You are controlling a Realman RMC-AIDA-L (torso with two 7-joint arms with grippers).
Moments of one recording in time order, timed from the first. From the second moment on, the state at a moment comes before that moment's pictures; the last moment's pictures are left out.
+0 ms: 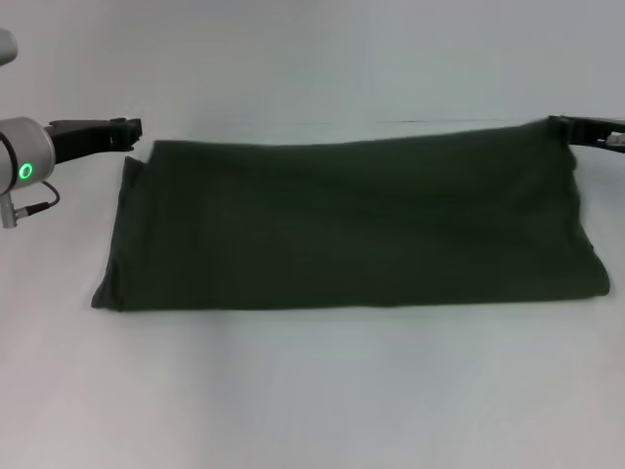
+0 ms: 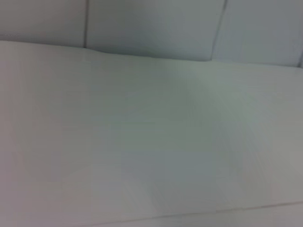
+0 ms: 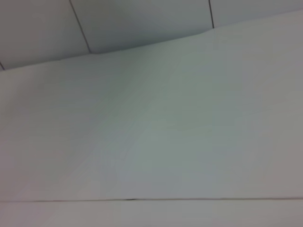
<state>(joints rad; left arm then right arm) -0.77 -2.09 0.54 0.63 2.25 0.74 -1.88 0.83 1.97 -0.39 -0.37 -2.21 -0.68 1.76</state>
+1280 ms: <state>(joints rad) -0.48 -2.17 0.53 0.97 2.05 1.31 -1.91 0.58 1.92 -0.48 -0.66 -2.17 -1.38 2.07</state>
